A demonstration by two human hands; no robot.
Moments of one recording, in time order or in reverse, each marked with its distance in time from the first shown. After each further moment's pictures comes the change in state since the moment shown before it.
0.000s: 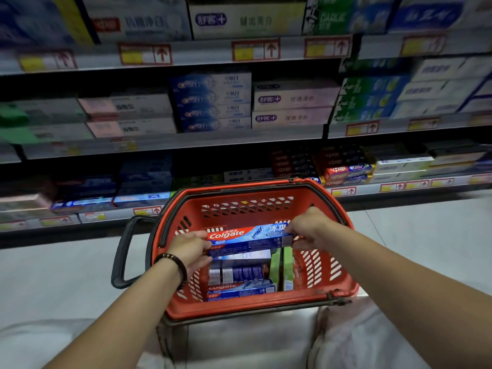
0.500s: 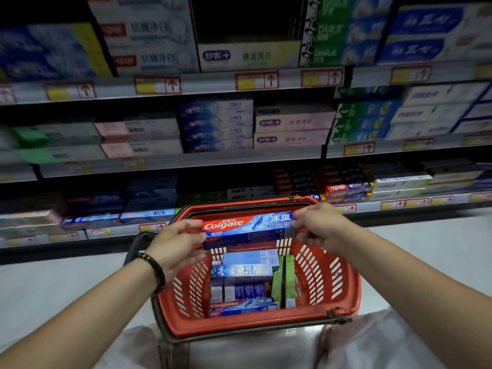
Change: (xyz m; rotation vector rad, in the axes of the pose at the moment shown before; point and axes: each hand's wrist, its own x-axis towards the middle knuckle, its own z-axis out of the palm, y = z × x) left_hand -0.048 0.050 -0.028 0.004 -0.133 0.215; right_hand -0.044 -0.035 -0.039 0.277 -0.024 -0.150
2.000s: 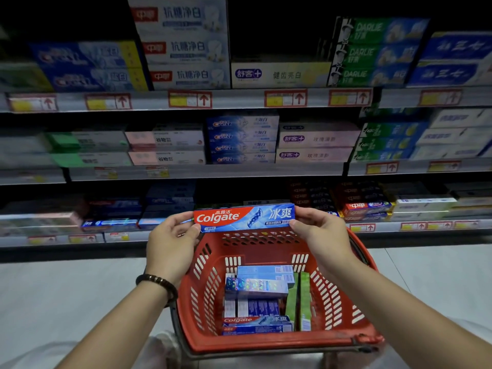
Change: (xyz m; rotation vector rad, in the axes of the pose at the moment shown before) left_hand 0.000 0.008 -0.031 -0.055 0.323 0.445; right_hand -0.003 0.006 0.055 0.299 0.026 -0.418
